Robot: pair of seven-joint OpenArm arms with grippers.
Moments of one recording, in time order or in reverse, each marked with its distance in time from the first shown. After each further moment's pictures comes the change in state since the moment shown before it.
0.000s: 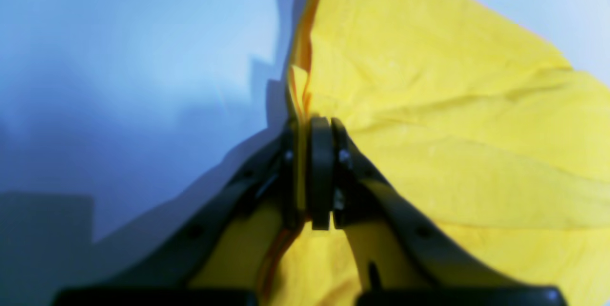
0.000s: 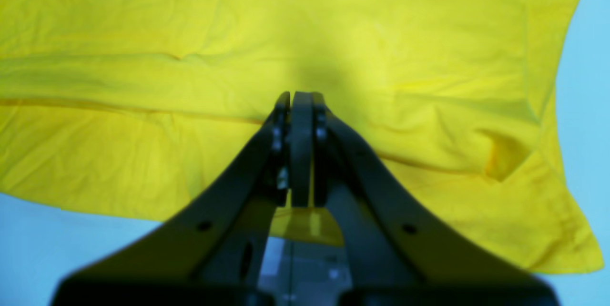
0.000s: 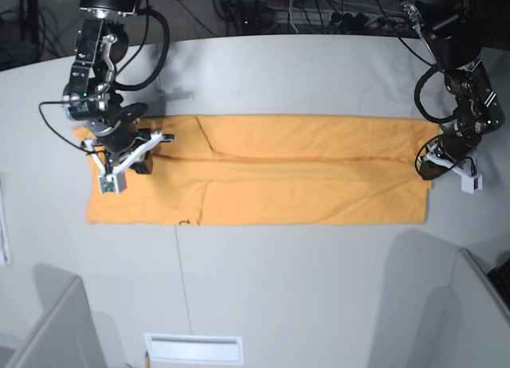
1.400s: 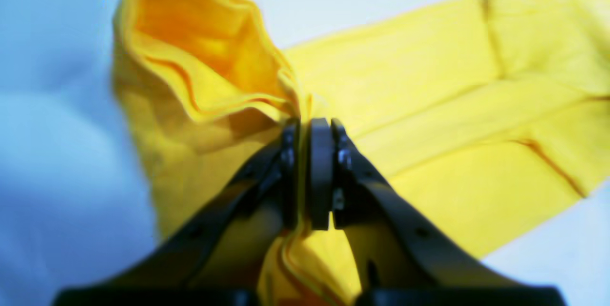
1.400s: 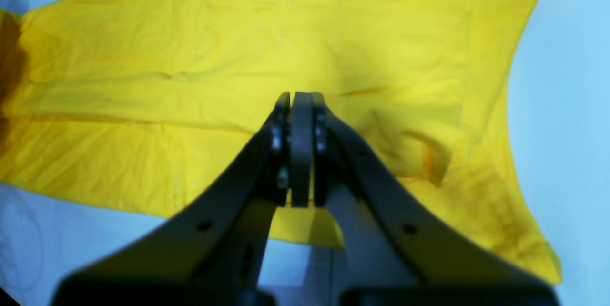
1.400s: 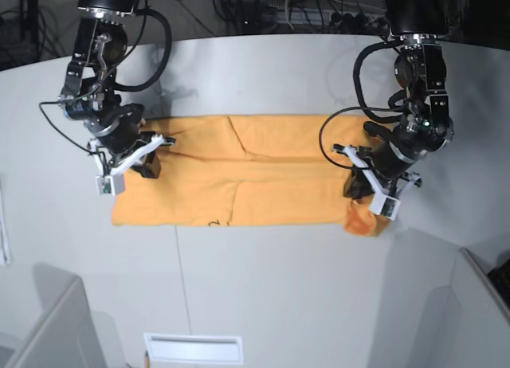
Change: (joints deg) left arm 7.9 7.7 24.8 39.9 6.5 5.5 7.4; right arm 0.0 0.3 0.5 0.0 9.1 0.0 0.0
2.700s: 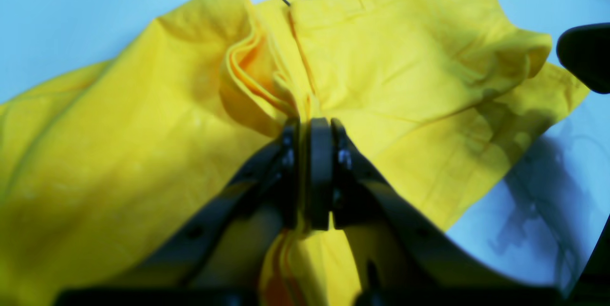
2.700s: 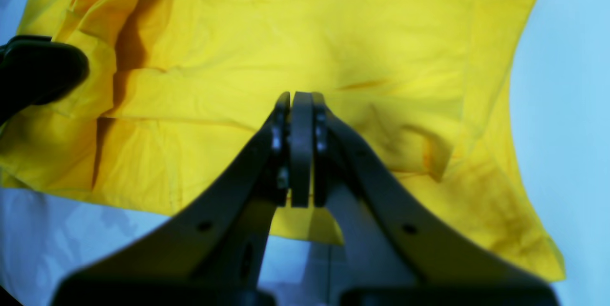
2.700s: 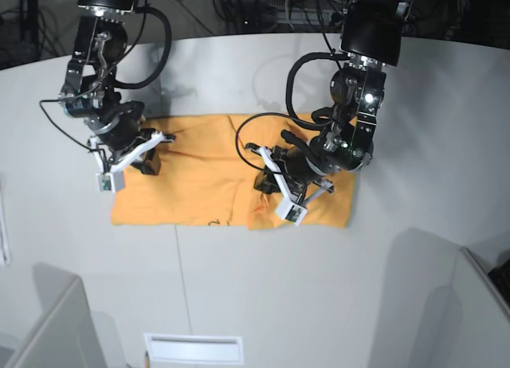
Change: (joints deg) left arm -8.0 8.0 20.2 -11.0 0.0 7.5 -0.5; right arm -0.7 0.2 0.0 0.0 0.0 0.0 0.0
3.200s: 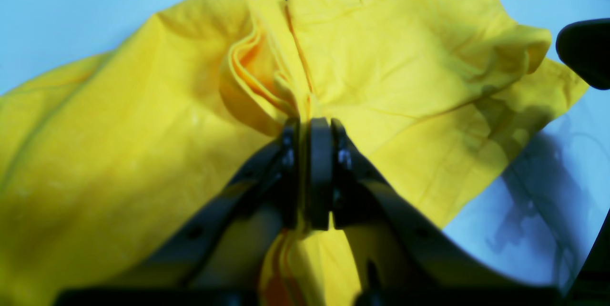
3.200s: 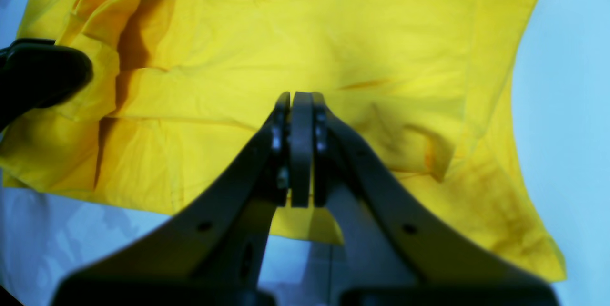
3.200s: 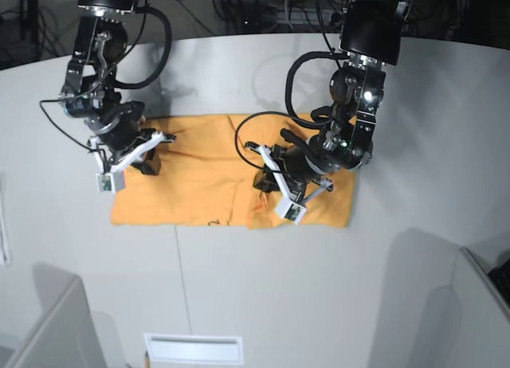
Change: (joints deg) left arm 0.3 0.0 0.1 0.0 -0.1 0.0 0.0; right arm 0.0 0.0 0.0 0.0 0.0 0.0 0.0
